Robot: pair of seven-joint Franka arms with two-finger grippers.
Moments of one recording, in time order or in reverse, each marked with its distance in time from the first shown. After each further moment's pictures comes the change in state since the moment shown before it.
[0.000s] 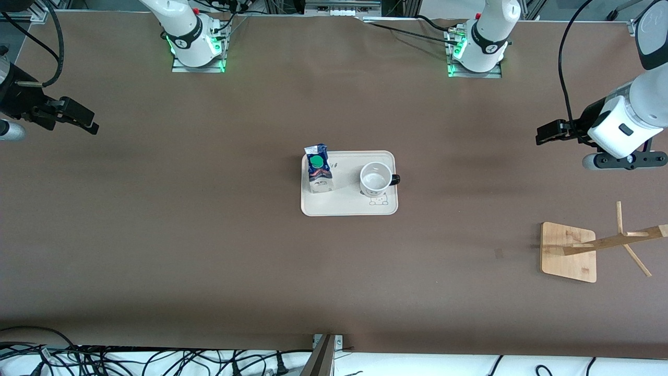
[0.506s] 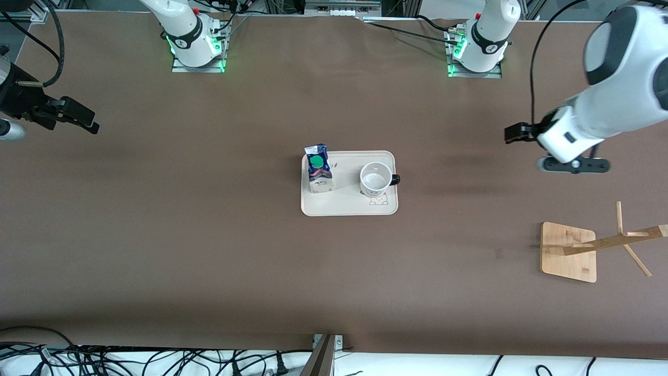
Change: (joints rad) left arm -0.101 0.002 -0.008 -0.140 0.000 0.075 -0.003; right arm 0.000 0.000 0.000 0.000 0.000 -0.003 0.000
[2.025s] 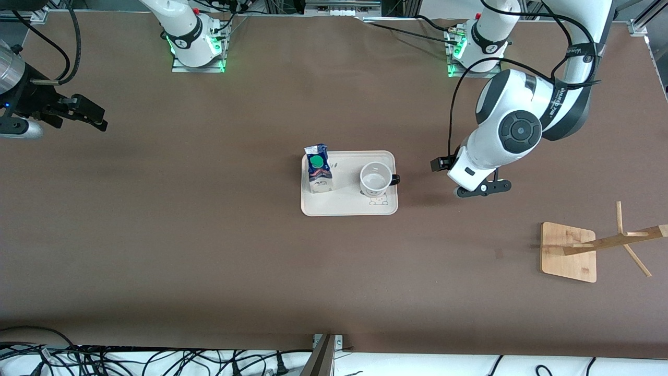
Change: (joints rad) left arm -0.180 0.176 -0.002 -0.088 -0.027 0.294 -0.427; right arm 0.003 0.000 0.036 0.002 -0.030 -0.022 -0.001
